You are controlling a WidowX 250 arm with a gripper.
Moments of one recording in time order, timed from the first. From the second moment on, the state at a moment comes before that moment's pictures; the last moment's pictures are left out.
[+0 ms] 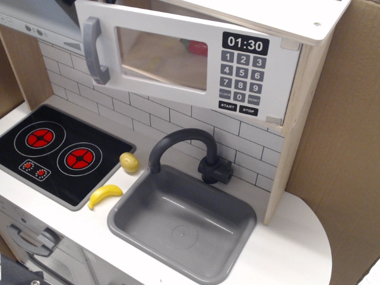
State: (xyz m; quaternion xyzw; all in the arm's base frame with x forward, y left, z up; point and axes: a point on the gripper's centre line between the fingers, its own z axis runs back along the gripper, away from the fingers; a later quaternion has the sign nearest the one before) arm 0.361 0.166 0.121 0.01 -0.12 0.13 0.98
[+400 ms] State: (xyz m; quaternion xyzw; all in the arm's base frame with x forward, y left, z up) arm 0.339 0.164 0.081 0.03 -0.09 0.10 0.99
